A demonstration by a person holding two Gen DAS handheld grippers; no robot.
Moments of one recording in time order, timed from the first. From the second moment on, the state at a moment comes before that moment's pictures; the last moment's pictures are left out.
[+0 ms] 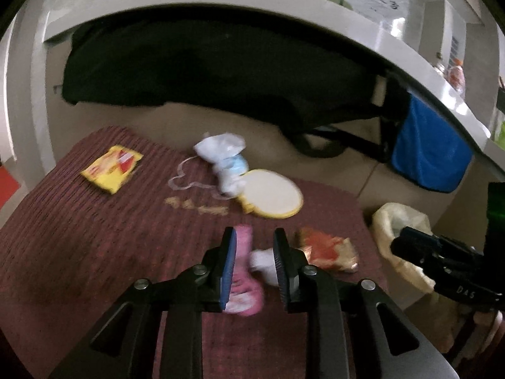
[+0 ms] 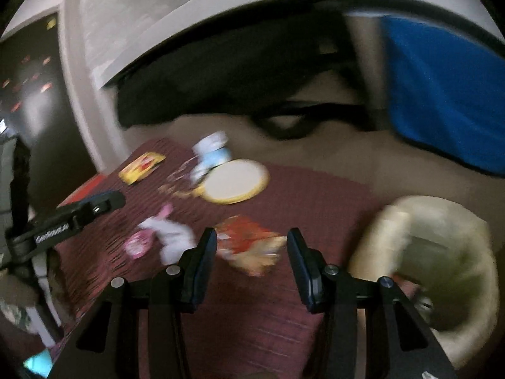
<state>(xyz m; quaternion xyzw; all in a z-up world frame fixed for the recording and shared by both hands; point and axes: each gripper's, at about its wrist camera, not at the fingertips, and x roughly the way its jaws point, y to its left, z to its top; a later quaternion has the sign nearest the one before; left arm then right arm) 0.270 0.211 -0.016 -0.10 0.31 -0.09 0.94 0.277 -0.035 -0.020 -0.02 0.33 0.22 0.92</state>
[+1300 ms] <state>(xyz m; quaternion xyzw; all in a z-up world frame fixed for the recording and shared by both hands) 0.255 0.269 -0.038 -0.15 0.36 -0.12 0.91 0.303 0.021 -0.082 -0.14 0.45 0.30 0.83</state>
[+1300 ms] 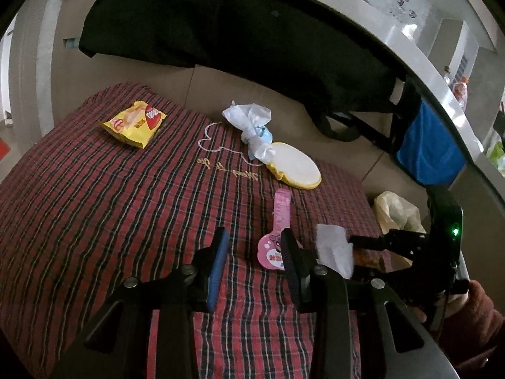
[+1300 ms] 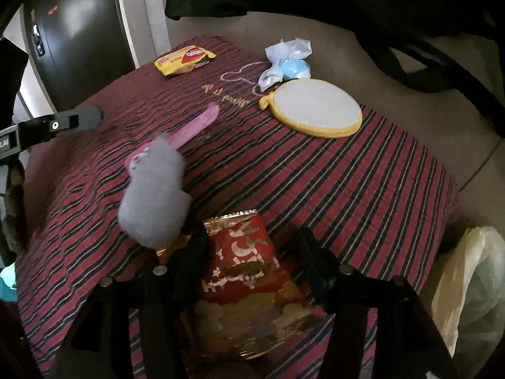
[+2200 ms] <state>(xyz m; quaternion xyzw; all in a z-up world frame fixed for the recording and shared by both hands) 0.212 0.214 -0.040 -0.15 0.37 -0.12 0.91 0.244 -0.010 -0.052 -0.09 0.39 0.28 0.87</state>
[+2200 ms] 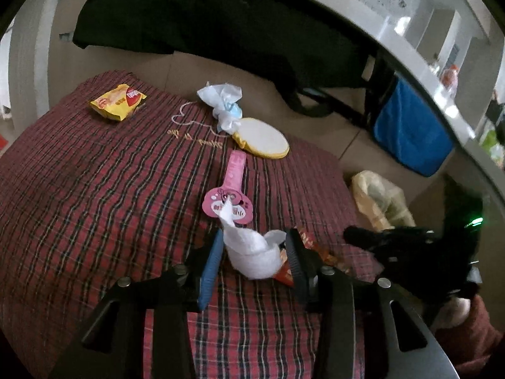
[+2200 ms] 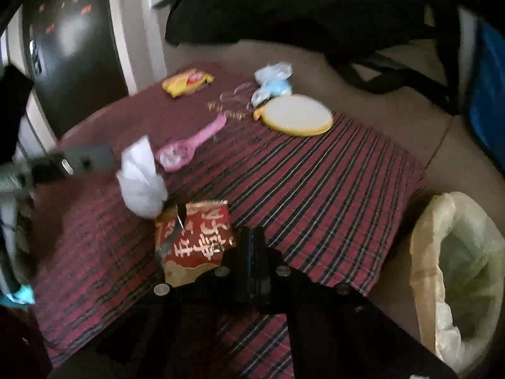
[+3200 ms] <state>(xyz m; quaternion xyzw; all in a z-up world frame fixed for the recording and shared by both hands) 0.215 0.278 -0.031 -0.20 0.35 -0.03 0.92 0.225 0.054 -0.090 -0.16 0.45 0.28 0.84</state>
